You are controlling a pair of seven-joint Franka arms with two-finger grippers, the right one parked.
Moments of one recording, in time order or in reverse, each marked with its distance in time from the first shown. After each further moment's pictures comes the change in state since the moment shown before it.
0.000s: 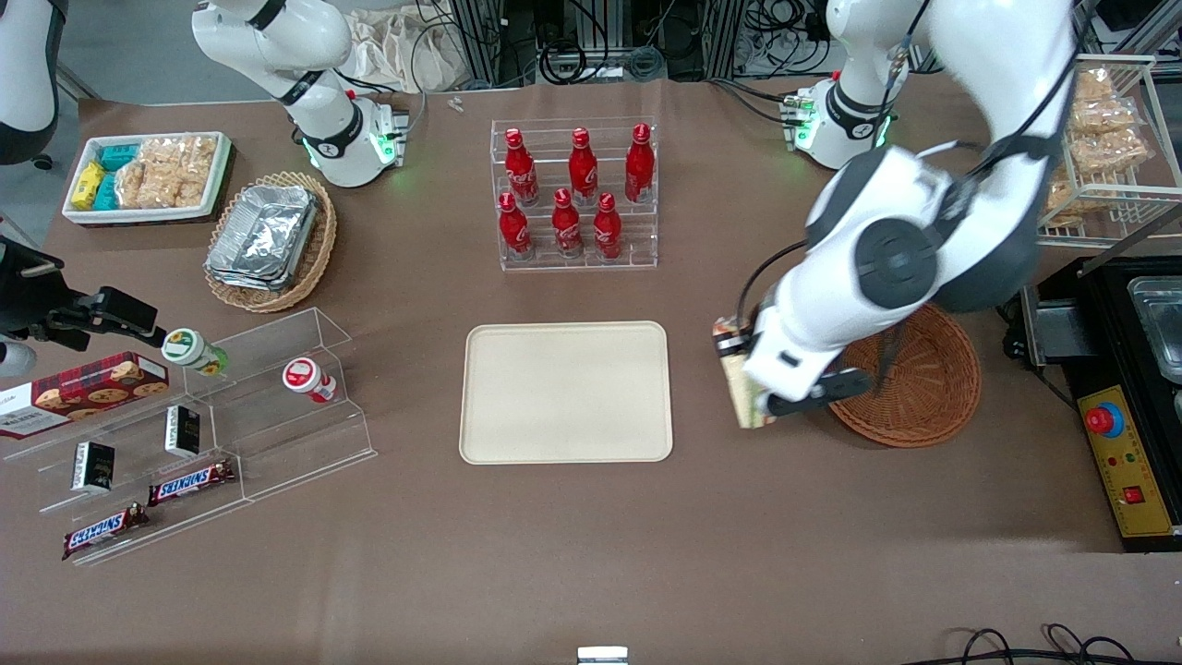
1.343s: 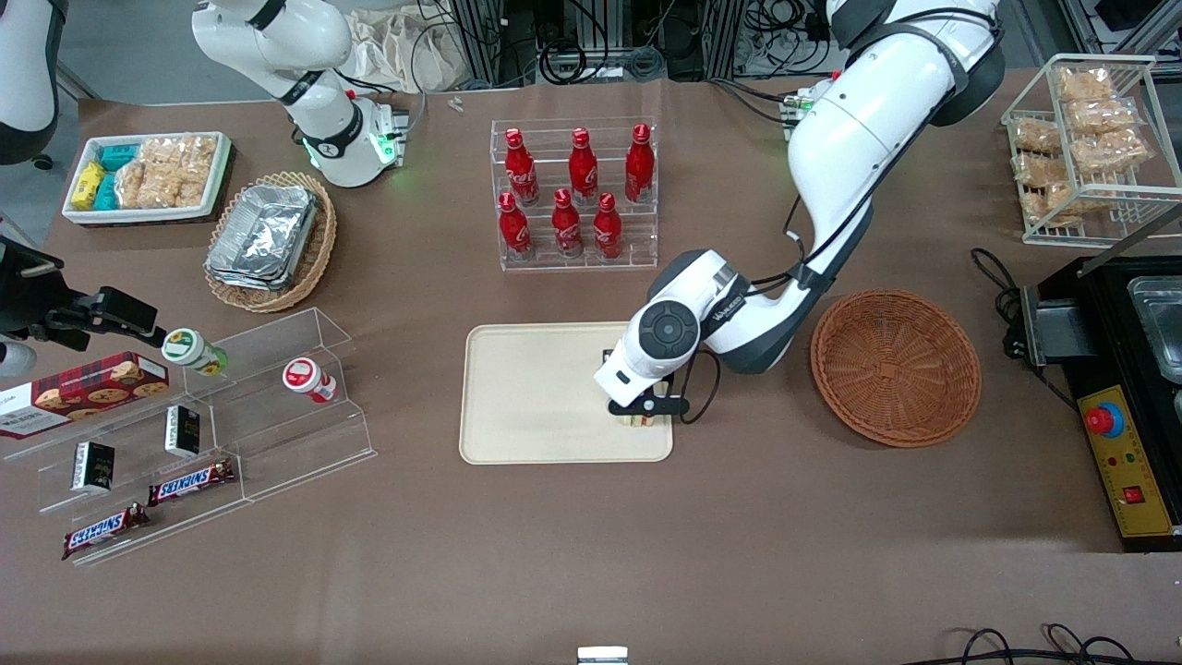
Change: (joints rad) arm -0.194 0.301 0.002 -0.093 0.141 0.345 0.008
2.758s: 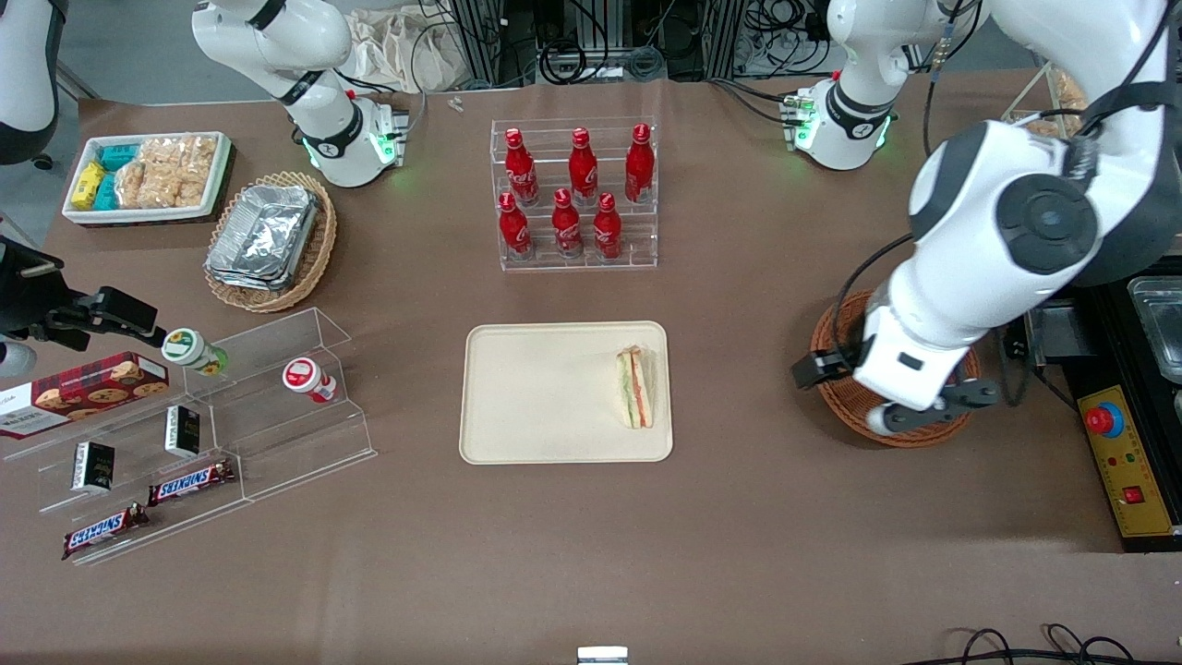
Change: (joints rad) arm 0.395 -0.456 0.014 0.068 -0.080 -0.343 0.118
